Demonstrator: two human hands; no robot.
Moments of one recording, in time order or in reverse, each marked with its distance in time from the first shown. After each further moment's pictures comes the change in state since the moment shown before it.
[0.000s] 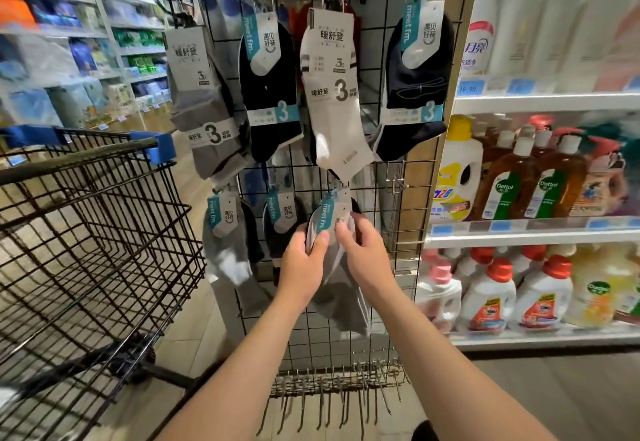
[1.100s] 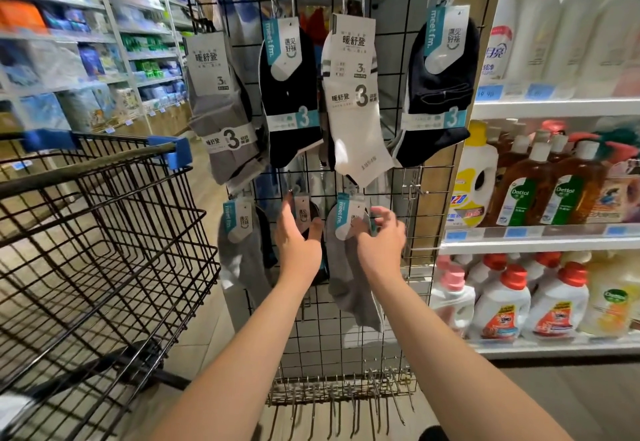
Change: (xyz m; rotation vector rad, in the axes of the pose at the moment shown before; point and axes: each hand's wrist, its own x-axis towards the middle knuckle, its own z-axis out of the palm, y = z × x) left_hand 0.043 0.000 -0.021 0.072 0.152 -0.023; right_hand 0.038 0.009 0.020 -0.279 0.324 0.108
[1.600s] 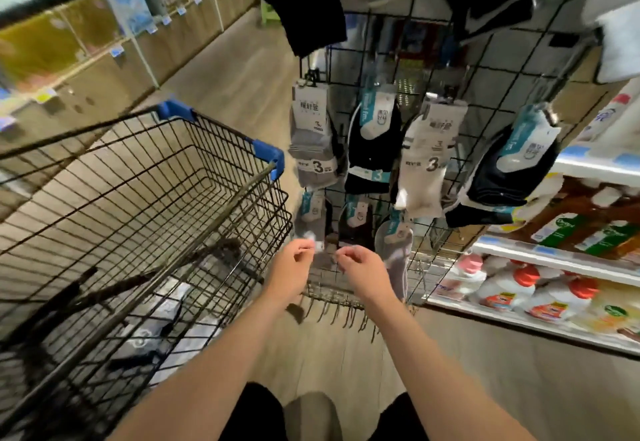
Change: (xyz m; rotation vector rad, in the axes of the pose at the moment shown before) left_hand -0.052 0.116 -0.155 0.370 -0.149 -0.423; right_hand -0.092 -0.174 -0.013 -0.188 -0.686 0.374
